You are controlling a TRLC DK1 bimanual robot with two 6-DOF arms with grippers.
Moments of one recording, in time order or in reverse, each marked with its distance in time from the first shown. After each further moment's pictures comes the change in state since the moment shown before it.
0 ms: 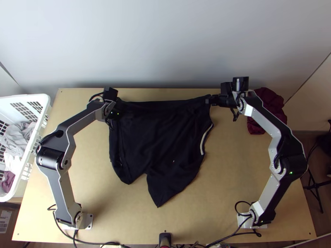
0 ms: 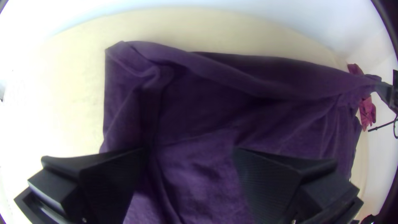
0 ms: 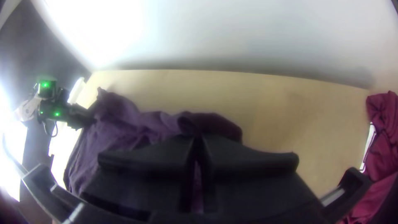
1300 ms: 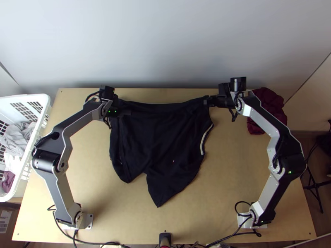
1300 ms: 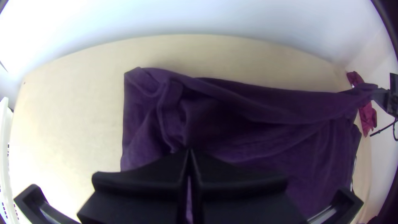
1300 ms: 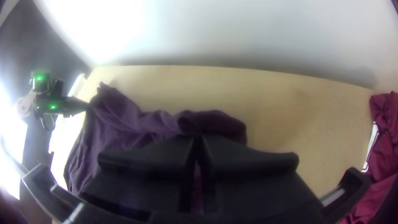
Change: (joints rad) left arm 0.008 -0.050 -0.029 0.082 -0.037 0.019; right arm 0.018 0.009 0.008 -0.018 0.005 -0.005
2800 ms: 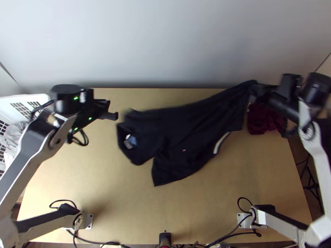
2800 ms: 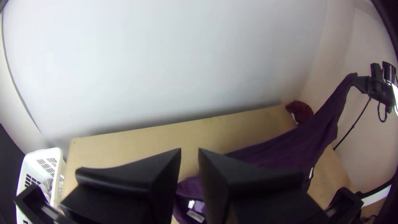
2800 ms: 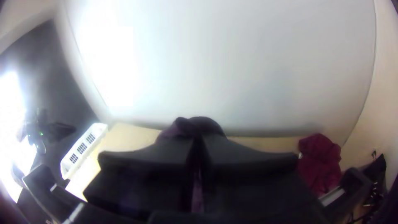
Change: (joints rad) left arm -0.192 -0.760 -0.060 -0.260 -0.140 0.002; right arm -0.135 -0.751 -0.053 -0.257 0.009 0.059
